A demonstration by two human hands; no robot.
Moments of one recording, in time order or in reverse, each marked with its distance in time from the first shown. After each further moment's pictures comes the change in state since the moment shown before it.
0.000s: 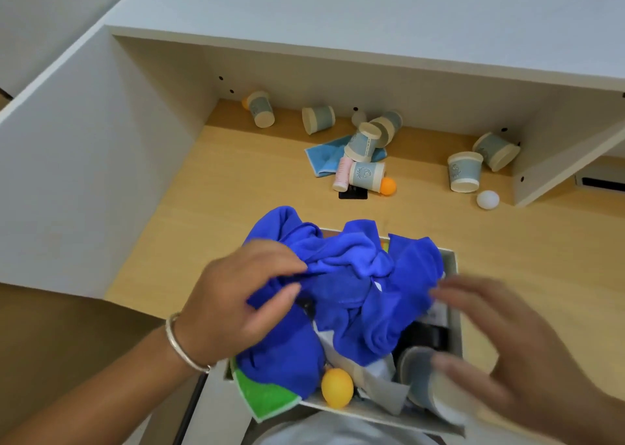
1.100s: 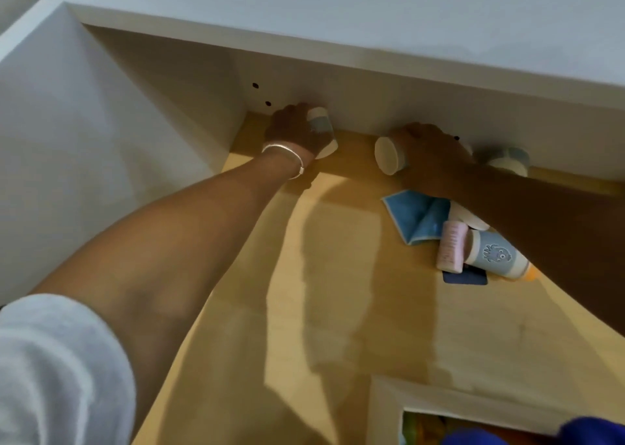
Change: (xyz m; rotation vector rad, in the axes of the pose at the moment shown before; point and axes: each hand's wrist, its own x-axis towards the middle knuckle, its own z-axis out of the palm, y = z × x) left_hand 0.241 -0.432 0.036 0.356 -0.061 -0.647; right_hand 0.460 0.130 0.170 -0.499 -0.245 0.176
